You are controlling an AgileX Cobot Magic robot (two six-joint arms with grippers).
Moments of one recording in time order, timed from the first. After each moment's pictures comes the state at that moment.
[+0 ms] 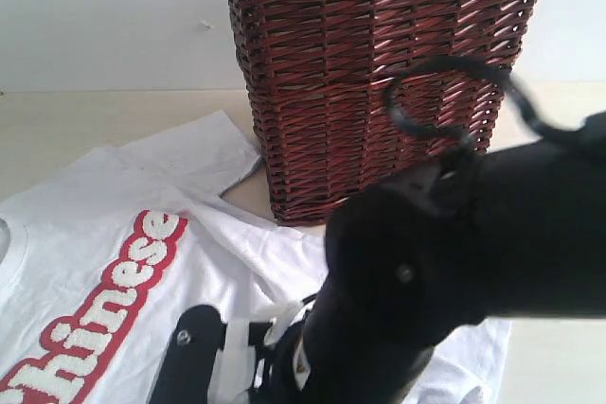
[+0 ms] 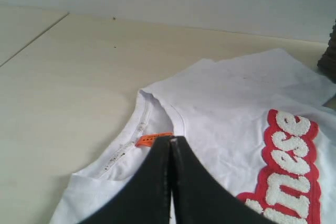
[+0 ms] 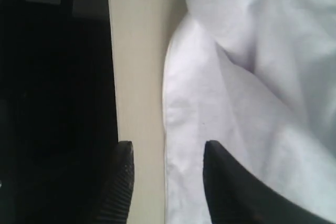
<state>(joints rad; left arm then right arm) 0.03 0.01 0.00 0.12 0.37 -0.22 0.94 1.65 -0.92 0.40 0.78 -0.65</state>
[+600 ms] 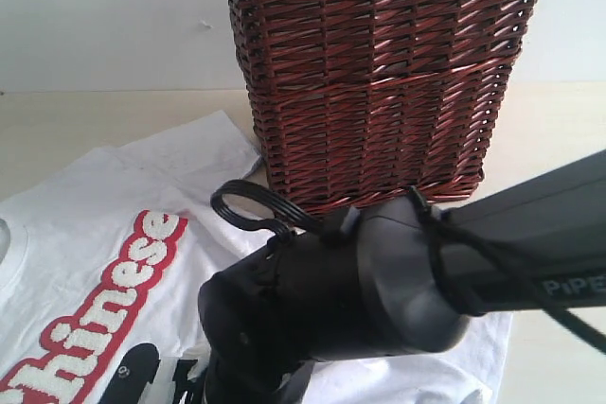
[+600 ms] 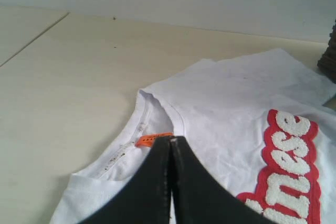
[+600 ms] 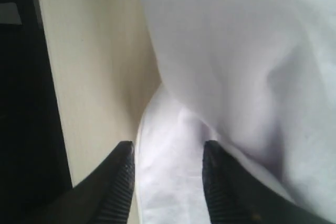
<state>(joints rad) 0.03 0.01 0.00 0.12 0.37 -0.22 0.99 1.95 -1.07 0.39 0.69 -0.54</state>
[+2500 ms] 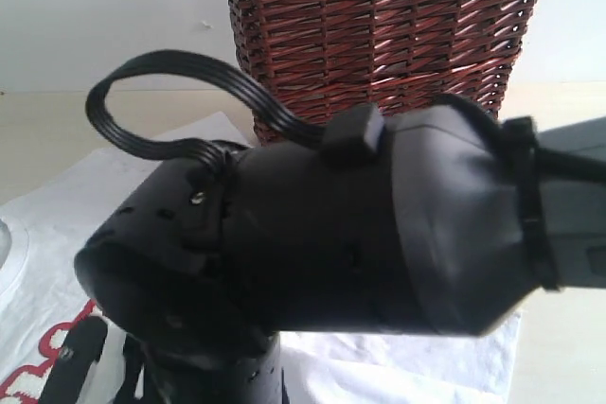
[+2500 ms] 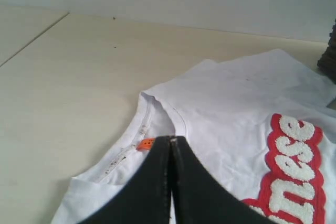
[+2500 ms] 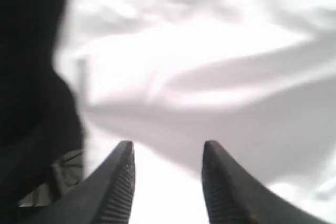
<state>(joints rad) 0.03 0.01 0.00 0.12 0.37 -0.22 1.09 1.82 -1.27 0.01 1.07 -0.28</state>
